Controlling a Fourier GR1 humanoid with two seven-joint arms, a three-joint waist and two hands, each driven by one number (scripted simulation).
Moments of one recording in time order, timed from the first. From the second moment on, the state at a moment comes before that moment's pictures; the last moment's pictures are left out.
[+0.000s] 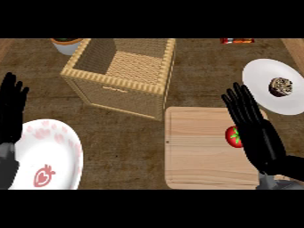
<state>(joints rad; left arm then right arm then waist) -0.17 0.45 -0.01 -1.39 0.41 0.38 0.03 -0.04 -0.22 0.20 -1.70 -0.40 0.04 -0.19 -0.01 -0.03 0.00</state>
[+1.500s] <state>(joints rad) -0.22 0.50 -0.12 -1.35 0.35 0.16 0.15 -0.46 -0.69 0.16 -1.87 0.15 0.42 0.13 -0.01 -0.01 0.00</state>
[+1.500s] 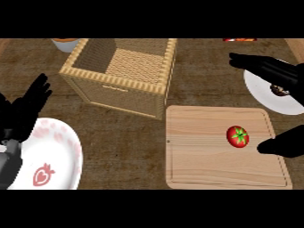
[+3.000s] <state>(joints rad) -0.22 0.44 -0.04 -1.35 0.27 0.11 0.18 -0.32 -0.79 -0.17 -1.65 0.08 0.88 -0.09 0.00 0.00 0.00</state>
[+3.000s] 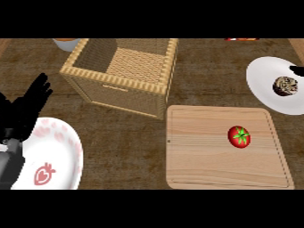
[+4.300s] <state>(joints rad) -0.19 0.36 0.04 -1.40 0.18 0.04 0.20 -0.28 -0.47 0.05 -1.27 0.64 0.50 -0.44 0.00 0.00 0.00</state>
